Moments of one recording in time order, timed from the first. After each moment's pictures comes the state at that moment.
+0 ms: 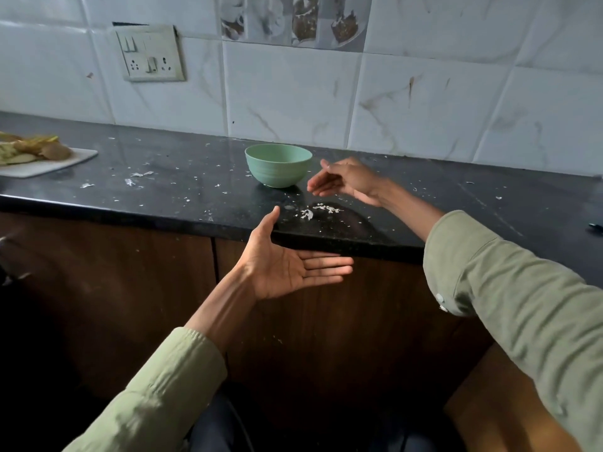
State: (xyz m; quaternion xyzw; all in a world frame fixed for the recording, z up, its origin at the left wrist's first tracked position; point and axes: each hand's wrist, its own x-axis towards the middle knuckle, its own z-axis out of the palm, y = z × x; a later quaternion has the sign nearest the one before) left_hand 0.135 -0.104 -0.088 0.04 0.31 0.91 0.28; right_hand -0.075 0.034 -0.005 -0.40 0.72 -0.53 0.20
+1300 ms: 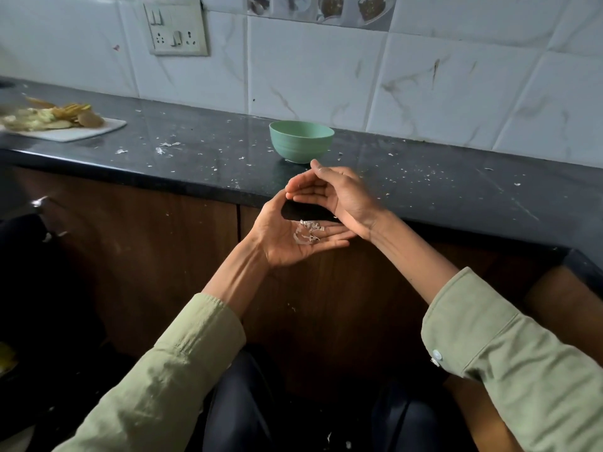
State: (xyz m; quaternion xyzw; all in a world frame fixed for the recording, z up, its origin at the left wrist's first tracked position) left_hand 0.156 -0.111 -0.089 0.00 0.26 0.95 0.19; right_hand 0.074 0.012 -0.043 -0.39 0.59 -0.67 0.22
